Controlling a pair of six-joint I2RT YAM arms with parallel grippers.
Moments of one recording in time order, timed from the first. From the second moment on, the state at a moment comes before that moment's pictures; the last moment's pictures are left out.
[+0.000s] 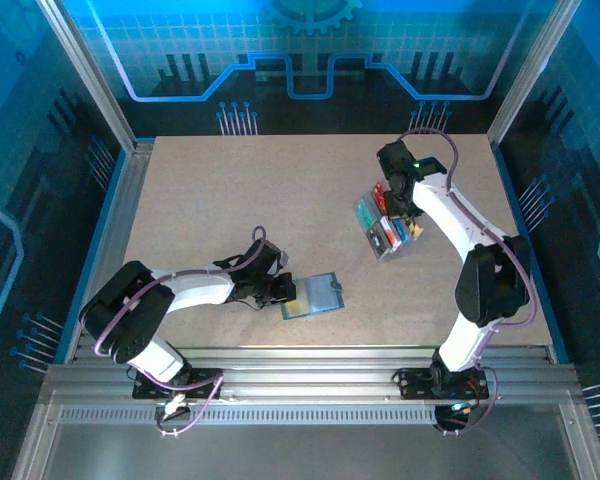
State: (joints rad) left arm -0.64 1.56 0.64 -0.11 0.35 -0.82; right arm 0.29 1.74 1.53 -1.07 0.40 0.22
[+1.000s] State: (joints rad) left arm -0.62 1.40 0.75 -0.33 0.36 -0.76; right arm 0.52 1.36 1.14 -0.73 -0.04 0.31
